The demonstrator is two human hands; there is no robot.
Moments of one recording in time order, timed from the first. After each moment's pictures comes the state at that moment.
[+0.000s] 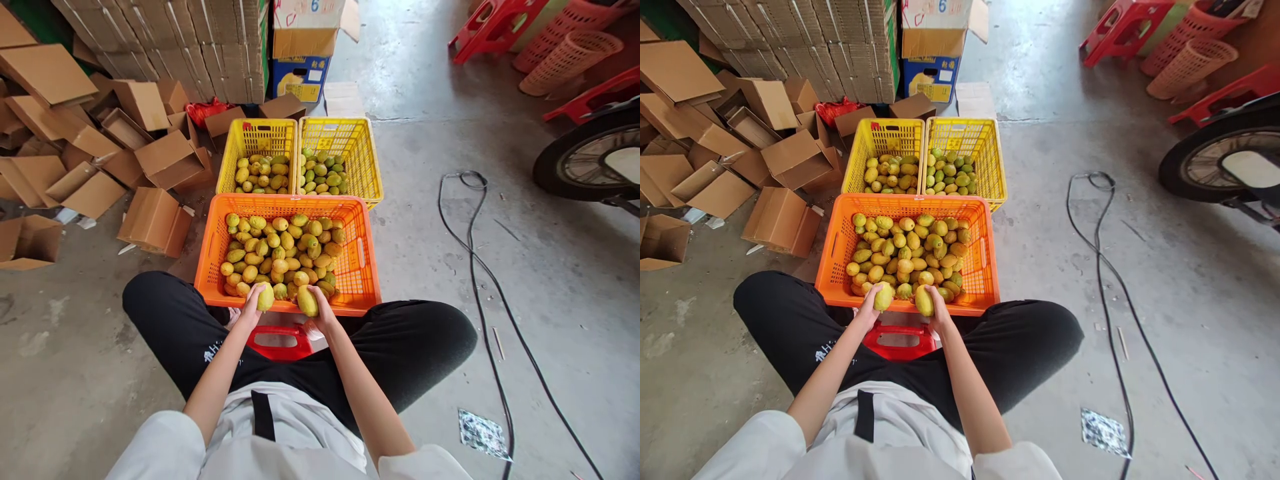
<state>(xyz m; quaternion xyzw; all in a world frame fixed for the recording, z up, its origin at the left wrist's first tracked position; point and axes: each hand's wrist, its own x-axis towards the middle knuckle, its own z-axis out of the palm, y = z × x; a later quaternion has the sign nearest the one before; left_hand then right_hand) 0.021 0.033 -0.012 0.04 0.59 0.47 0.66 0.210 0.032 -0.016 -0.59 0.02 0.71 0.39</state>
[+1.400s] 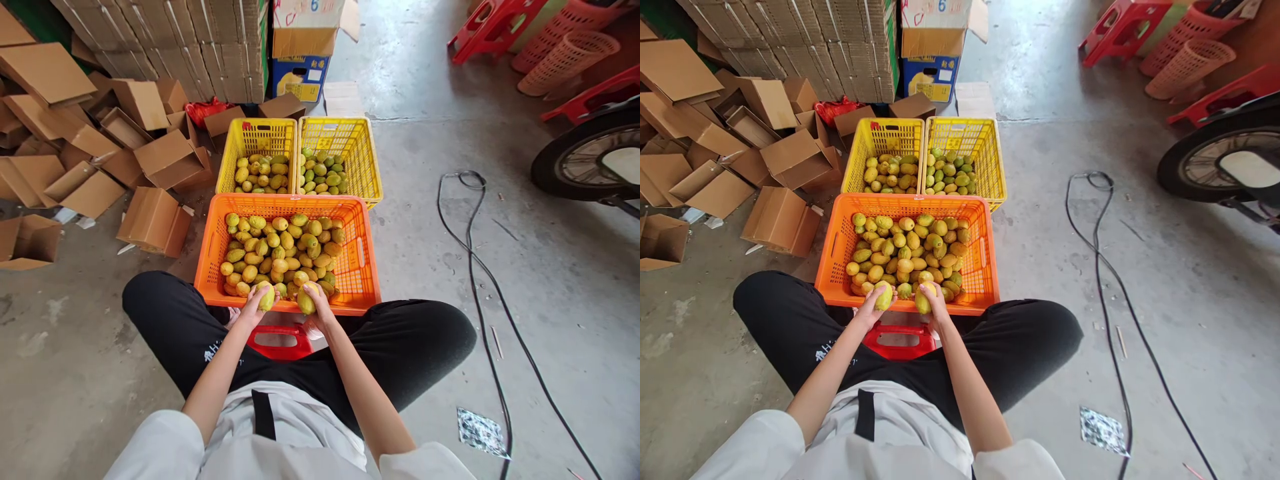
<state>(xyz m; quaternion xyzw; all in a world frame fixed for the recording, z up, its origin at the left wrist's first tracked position) 0.023 0.035 -0.007 -0.01 0.53 0.46 0.71 0.206 0.033 -0.020 -0.56 -0.02 0.67 0.49</state>
